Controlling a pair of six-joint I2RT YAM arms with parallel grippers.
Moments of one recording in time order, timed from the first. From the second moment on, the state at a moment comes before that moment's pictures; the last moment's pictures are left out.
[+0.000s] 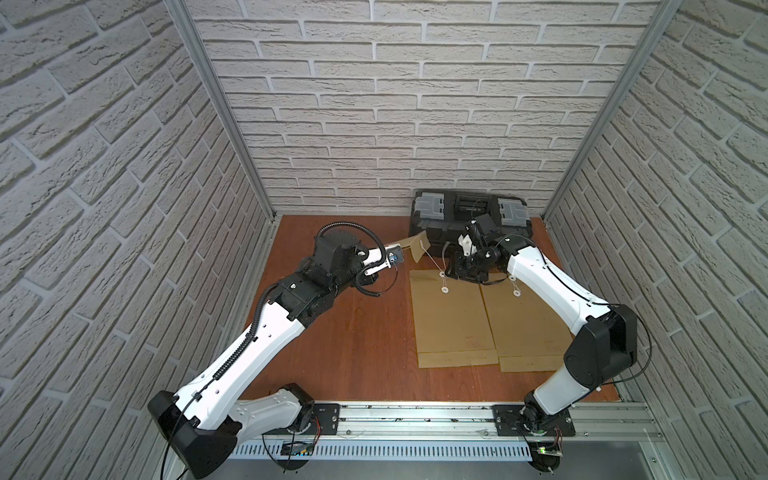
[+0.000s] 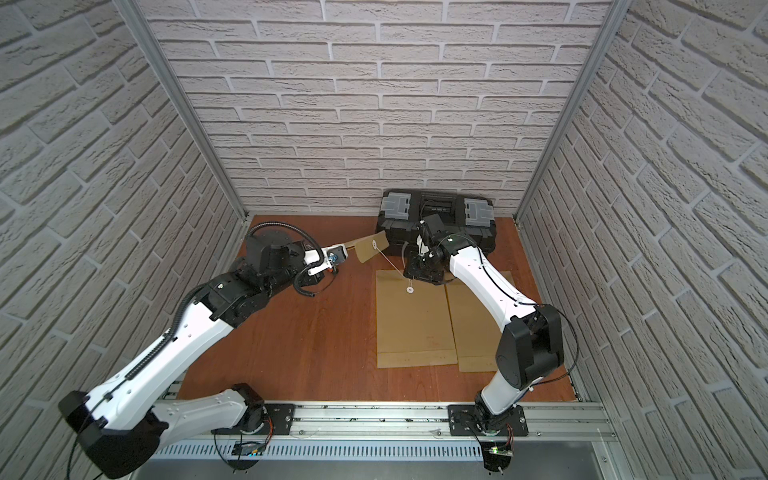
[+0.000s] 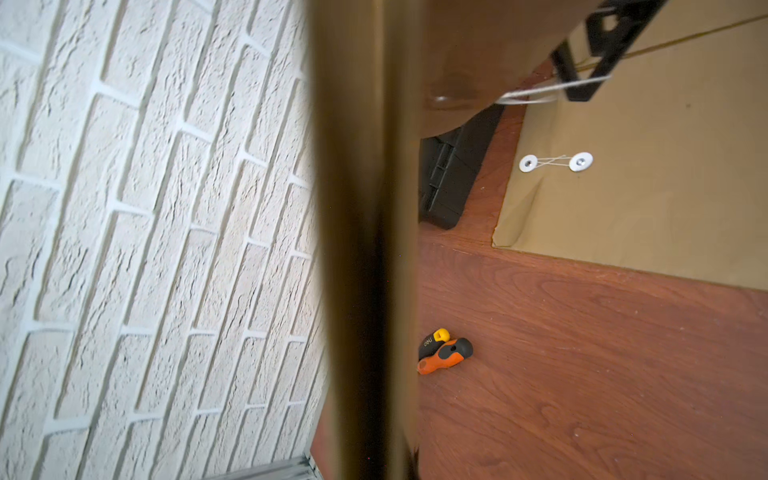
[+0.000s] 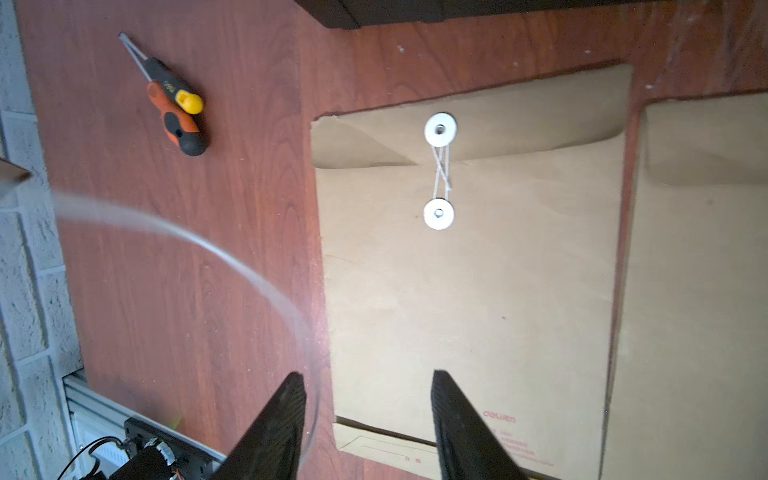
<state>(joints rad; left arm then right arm) -0.63 1.12 1.25 -0.58 -0.14 0.89 0.33 1.61 1.45 -0.99 -0.18 0.50</state>
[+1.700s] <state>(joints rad) -0.45 1.14 1.40 -0.53 0.19 0.23 0.45 1.48 0.96 0.31 -0.40 0.14</state>
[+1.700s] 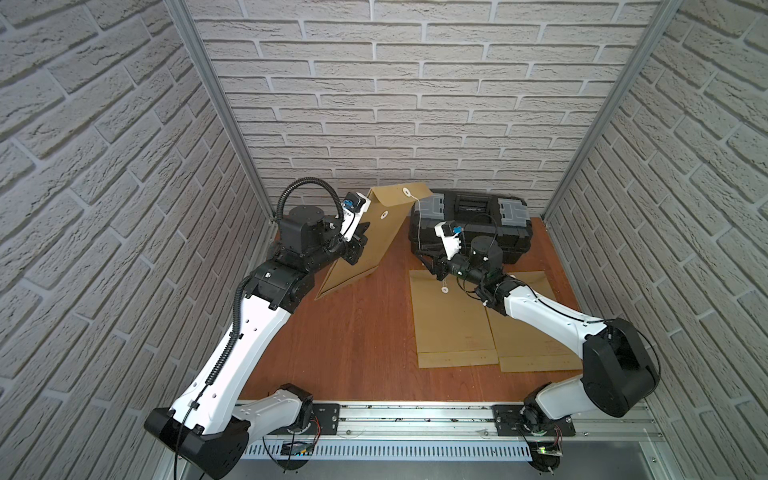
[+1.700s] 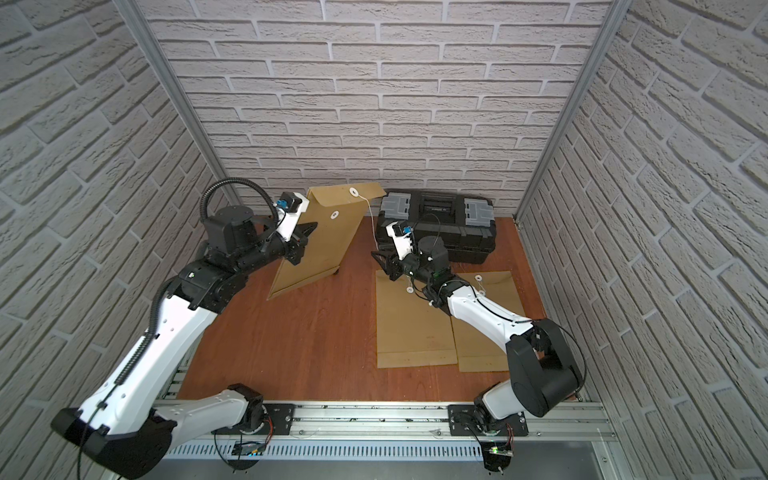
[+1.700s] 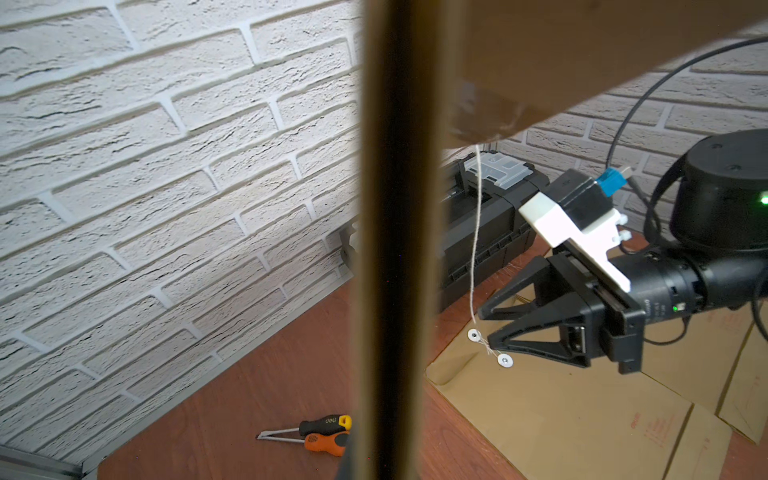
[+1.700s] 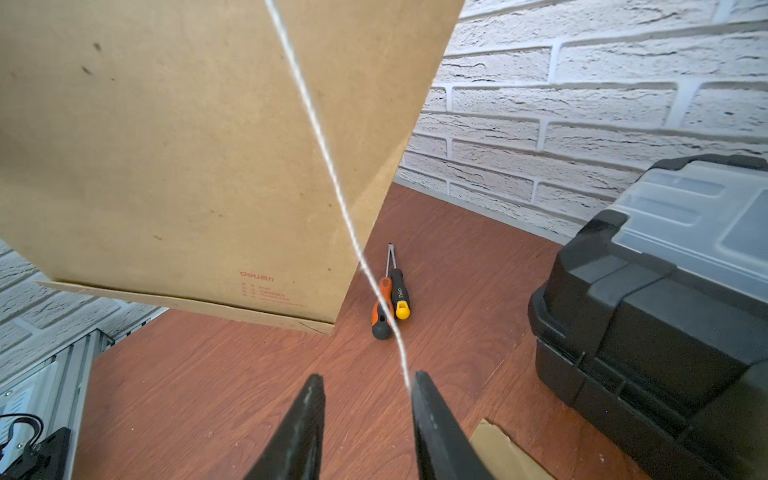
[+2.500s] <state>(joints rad) -0.47 1.14 1.41 -0.54 0.19 0.23 0.48 1.54 1.00 0.29 -0.38 0.13</state>
